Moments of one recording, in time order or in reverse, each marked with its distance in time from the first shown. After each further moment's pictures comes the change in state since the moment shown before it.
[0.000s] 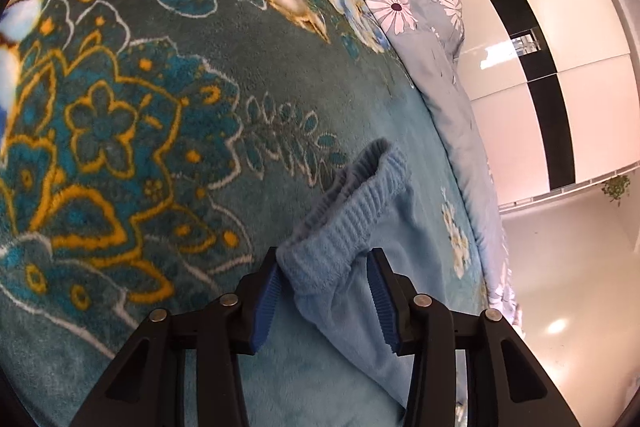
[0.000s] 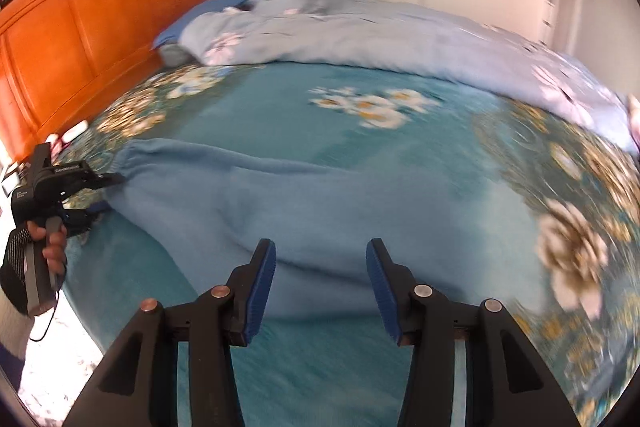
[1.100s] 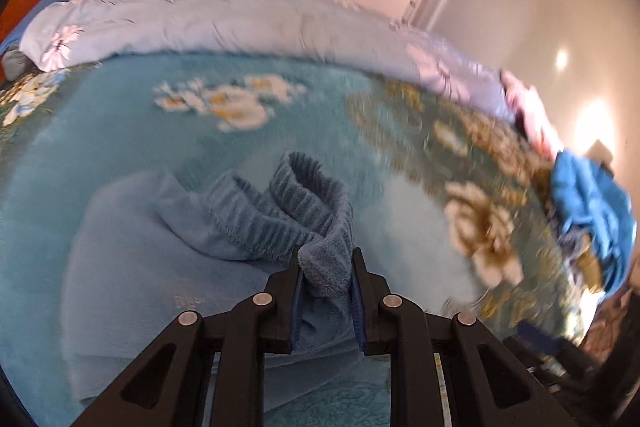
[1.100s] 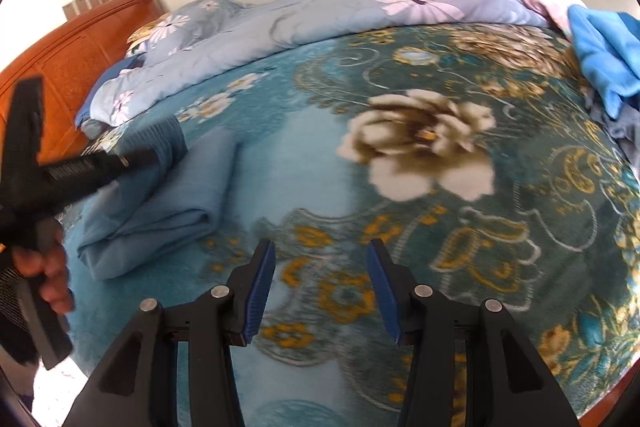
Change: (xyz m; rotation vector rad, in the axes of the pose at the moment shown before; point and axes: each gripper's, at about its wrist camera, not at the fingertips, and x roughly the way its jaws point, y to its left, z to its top) left arm 0.121 -0.282 -0.262 0.947 0.204 0.022; right arm -0.036 -0.179 -0.082 0.349 -0.027 -0.073
